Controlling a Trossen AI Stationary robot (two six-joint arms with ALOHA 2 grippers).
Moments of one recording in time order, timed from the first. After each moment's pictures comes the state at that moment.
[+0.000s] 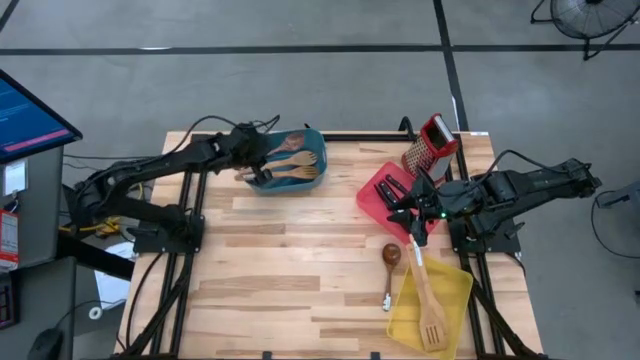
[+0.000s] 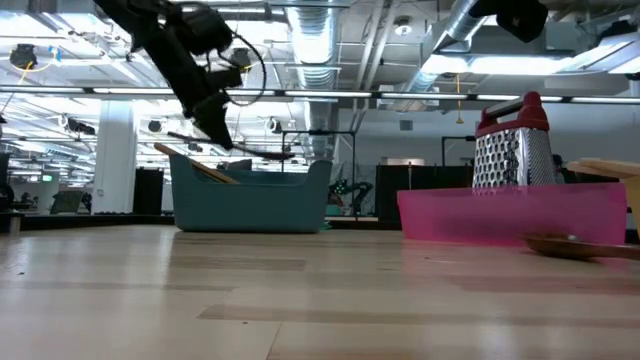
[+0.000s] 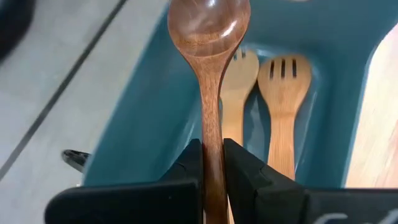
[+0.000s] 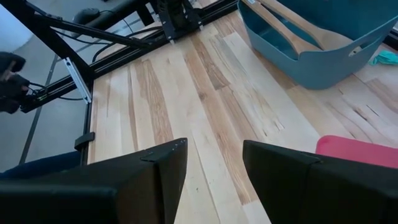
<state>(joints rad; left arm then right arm) 0.57 1.24 0.85 -0.43 -0.21 0.20 0.27 0.90 0.97 -0.64 0.29 0.57</state>
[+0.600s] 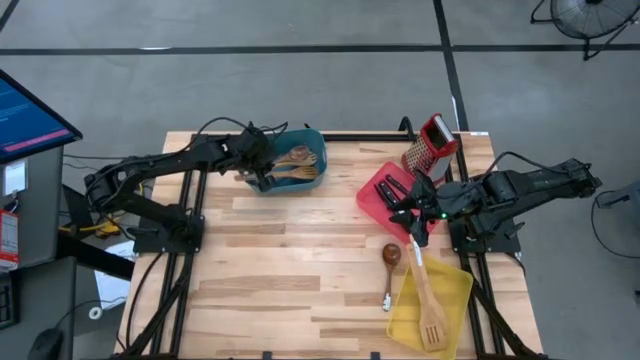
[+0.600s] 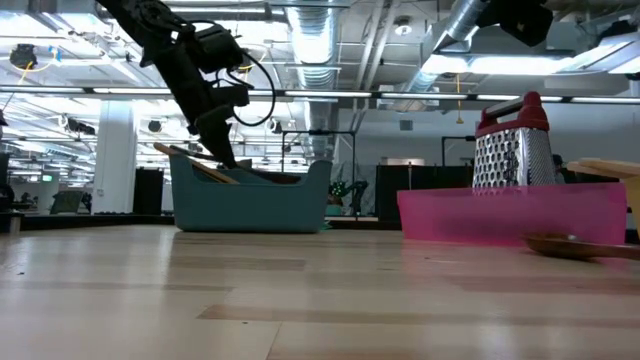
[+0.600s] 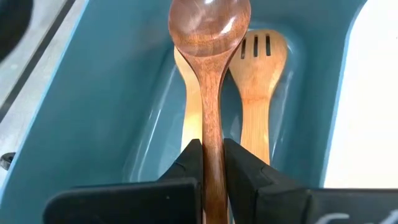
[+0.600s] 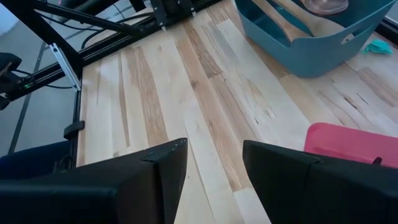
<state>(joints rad) 0.57 1.35 0.85 -0.43 -0.12 0.21 0.27 0.90 0.97 -0.69 0.29 0.57</state>
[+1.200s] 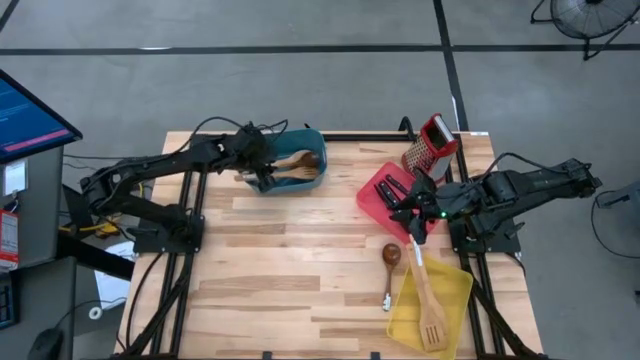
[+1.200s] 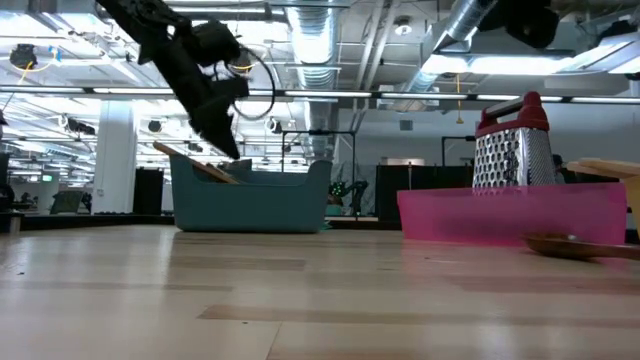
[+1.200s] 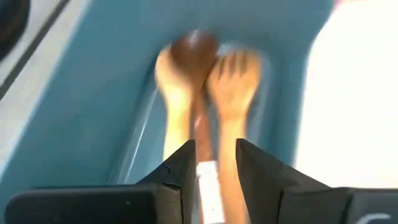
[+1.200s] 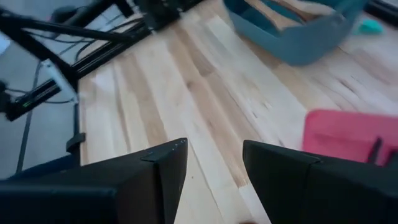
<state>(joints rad) 0.56 1.32 0.85 -0.42 -0.04 0.20 0.27 0.90 0.97 -0.71 0.31 0.67</state>
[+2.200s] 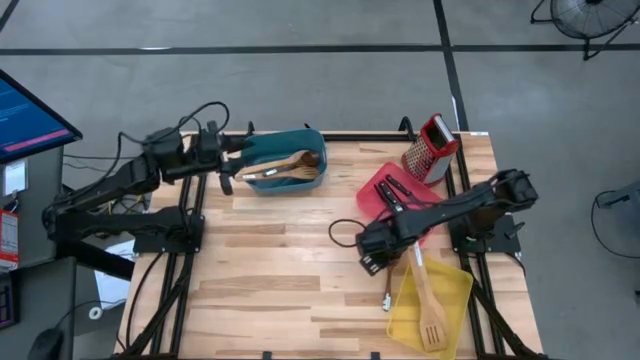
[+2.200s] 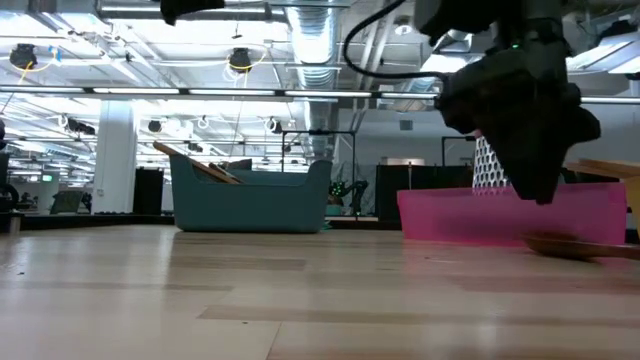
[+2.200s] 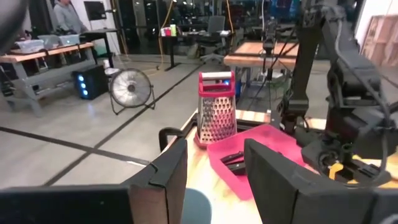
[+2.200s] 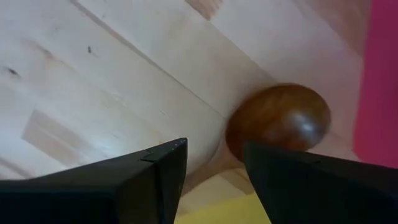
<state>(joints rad) 0.37 0.71 0.85 -0.23 0.01 0.05 0.26 1.65 1.05 -0.87 -0.08 1.15</state>
